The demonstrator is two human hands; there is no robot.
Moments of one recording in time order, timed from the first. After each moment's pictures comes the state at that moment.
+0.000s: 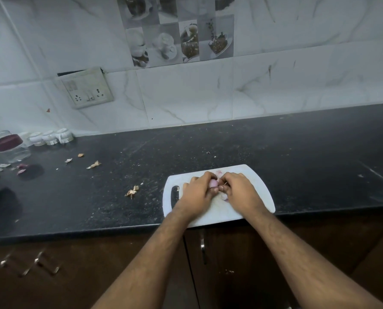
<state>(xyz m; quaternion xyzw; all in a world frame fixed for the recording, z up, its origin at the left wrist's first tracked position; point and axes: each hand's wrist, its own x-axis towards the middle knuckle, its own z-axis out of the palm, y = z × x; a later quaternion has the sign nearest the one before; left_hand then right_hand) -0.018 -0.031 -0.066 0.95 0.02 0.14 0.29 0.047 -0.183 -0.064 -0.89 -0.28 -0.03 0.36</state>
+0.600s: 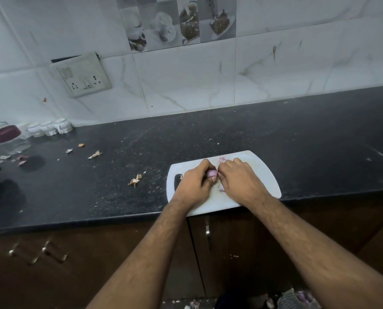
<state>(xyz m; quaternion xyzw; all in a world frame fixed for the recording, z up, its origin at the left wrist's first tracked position) -0.031 -0.017 -0.067 0.91 -0.02 0.19 0.37 0.039 -0.173 -0.065 -0.90 -0.38 -0.16 0.12</state>
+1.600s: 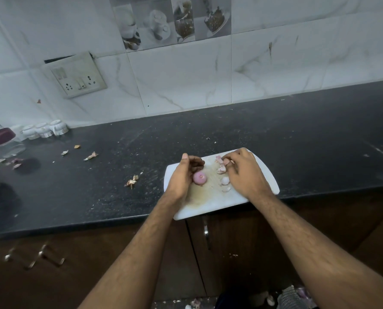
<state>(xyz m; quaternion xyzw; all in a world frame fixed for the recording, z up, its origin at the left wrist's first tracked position) -0.030 -0.014 -0.058 0.66 0.12 0.16 0.72 0.051 -0.185 -0.064 -0.87 -0.27 -0.12 0.40</state>
